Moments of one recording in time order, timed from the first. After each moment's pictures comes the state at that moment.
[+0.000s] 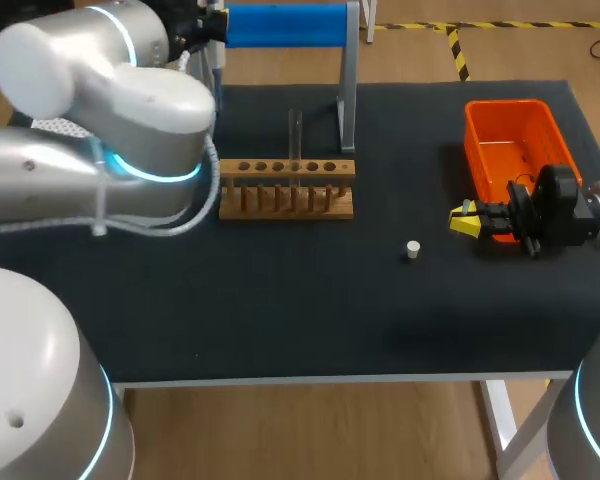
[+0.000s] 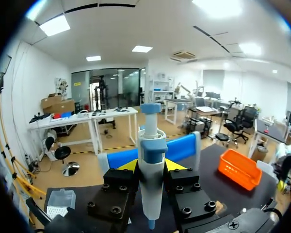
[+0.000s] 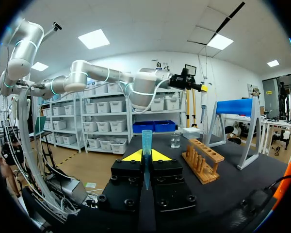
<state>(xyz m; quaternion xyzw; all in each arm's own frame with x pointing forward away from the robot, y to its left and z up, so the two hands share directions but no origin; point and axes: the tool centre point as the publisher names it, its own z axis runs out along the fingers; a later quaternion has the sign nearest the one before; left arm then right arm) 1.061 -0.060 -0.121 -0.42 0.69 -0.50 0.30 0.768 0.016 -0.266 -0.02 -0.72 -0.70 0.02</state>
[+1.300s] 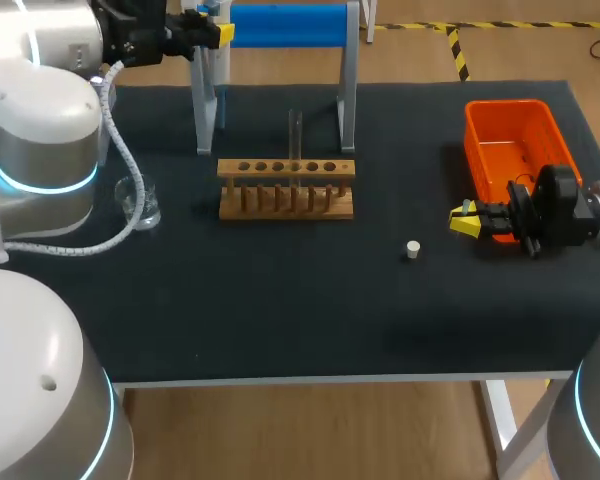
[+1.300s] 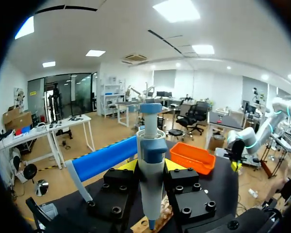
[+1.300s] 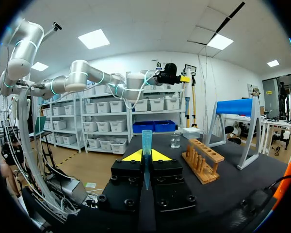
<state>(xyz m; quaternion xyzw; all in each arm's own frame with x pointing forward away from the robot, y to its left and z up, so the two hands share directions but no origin) 0.963 -0.081 -0.082 -0.26 0.75 -0.58 0.18 0.768 0.016 -0.266 -0.02 -0.72 -0.70 0.02</state>
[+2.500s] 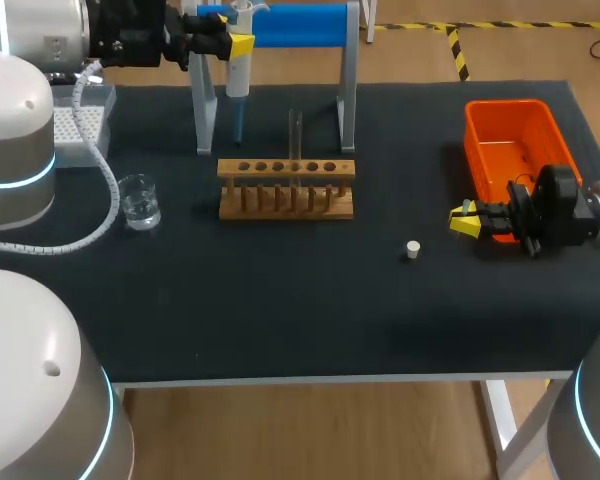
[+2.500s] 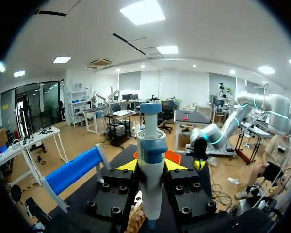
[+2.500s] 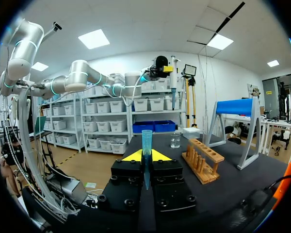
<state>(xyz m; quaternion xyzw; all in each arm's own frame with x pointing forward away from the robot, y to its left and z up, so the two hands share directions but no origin) 0.891 -0.114 -0.050 -0.15 0.78 -0.60 0.10 0.768 0.016 -0.266 -0.02 -0.72 -0.70 0.02</state>
